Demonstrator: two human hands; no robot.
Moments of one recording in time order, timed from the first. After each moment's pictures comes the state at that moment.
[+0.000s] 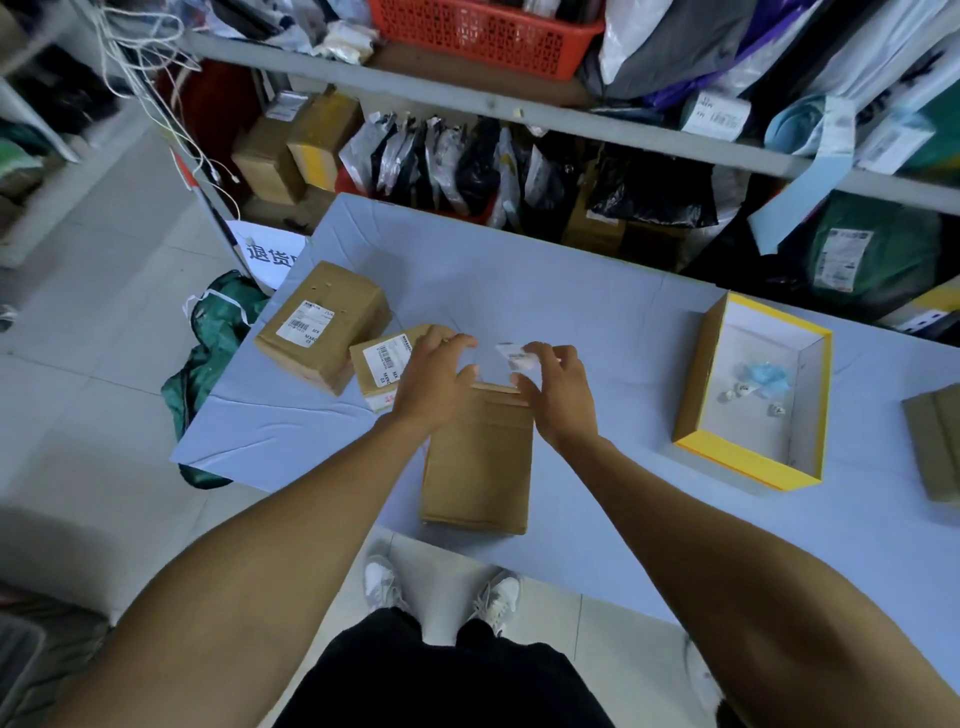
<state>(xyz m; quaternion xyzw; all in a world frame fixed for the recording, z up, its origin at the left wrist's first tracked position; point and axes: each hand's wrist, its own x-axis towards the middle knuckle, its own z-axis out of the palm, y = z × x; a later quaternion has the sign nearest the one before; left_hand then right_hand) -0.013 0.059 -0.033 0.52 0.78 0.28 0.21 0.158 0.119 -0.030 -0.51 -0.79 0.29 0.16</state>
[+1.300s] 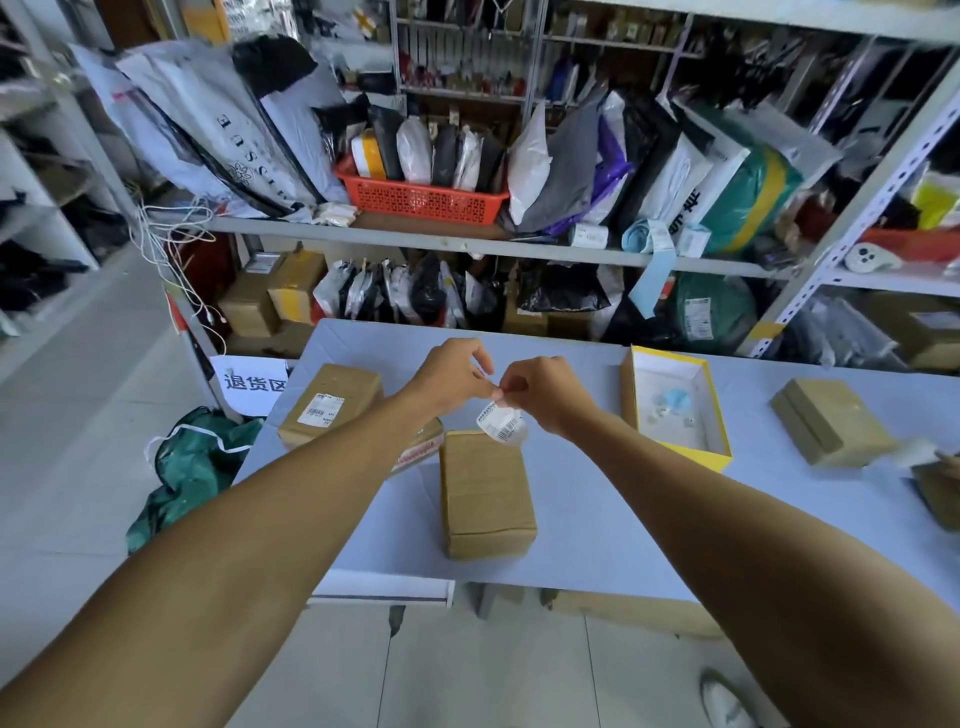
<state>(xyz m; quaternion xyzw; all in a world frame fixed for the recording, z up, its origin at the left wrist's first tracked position) -0.014 0.000 0.139 0.60 0.66 0.30 0.35 0.150 0.024 0.146 -0.49 -0.83 0.23 0.14</state>
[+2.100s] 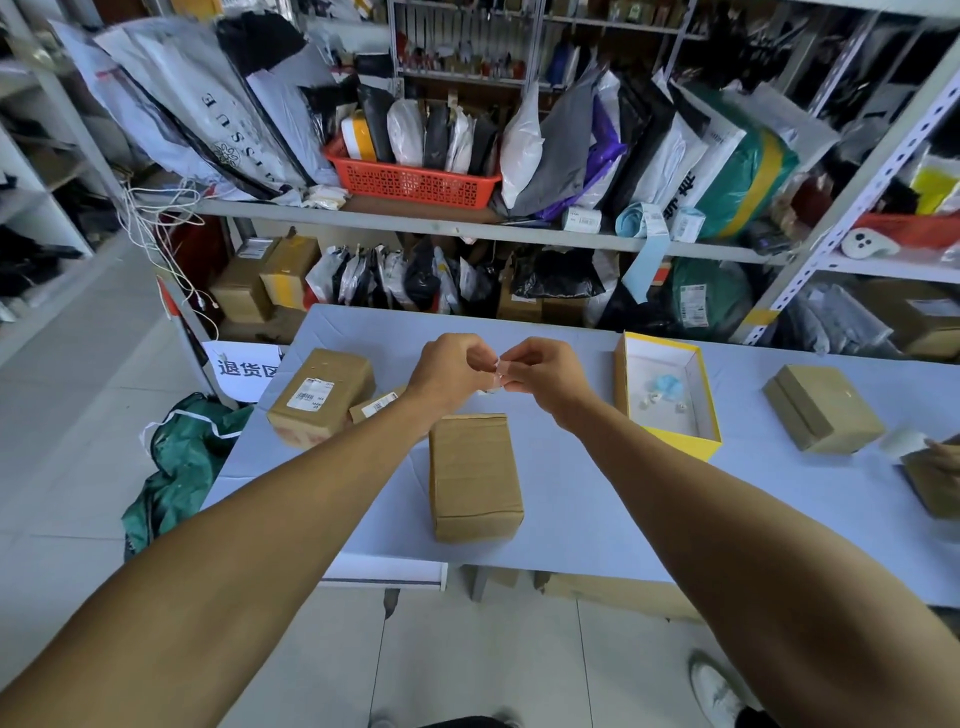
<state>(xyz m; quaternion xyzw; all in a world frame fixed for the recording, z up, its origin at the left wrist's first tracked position) 0.014 -0.010 0.127 0.57 0.67 0.36 0.31 0.167 0.026 0.132 -0.51 -0.62 0.50 0.33</state>
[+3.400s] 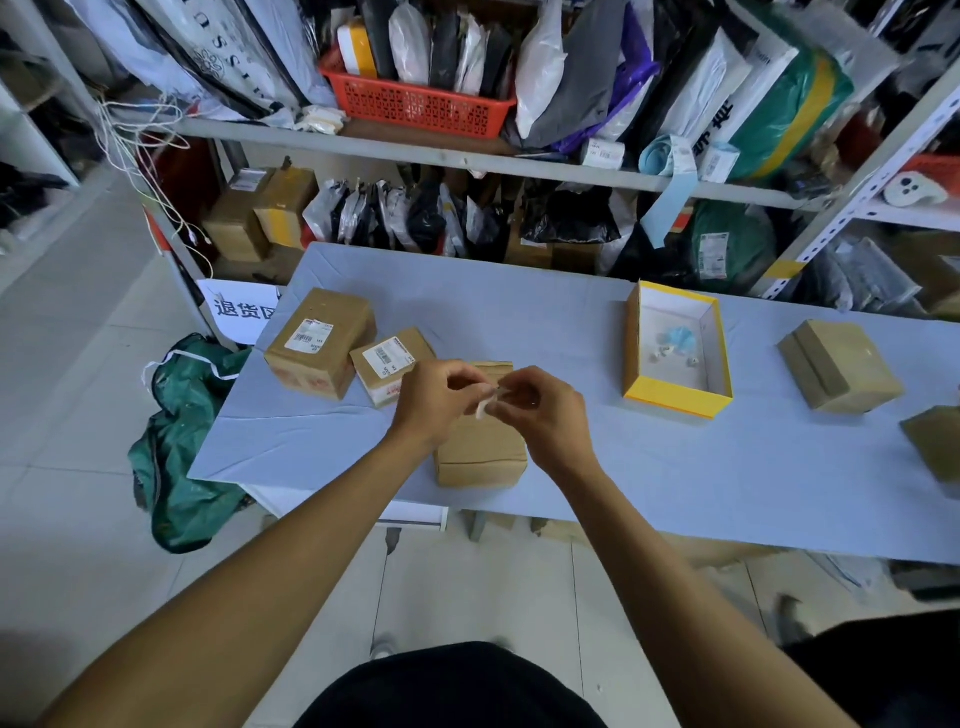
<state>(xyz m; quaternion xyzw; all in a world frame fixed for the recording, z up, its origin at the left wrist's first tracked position) 0.022 -0.079 0.062 0.50 0.64 0.46 0.36 0.178 -0.064 0.080 -0.53 -0.67 0.41 0.33</state>
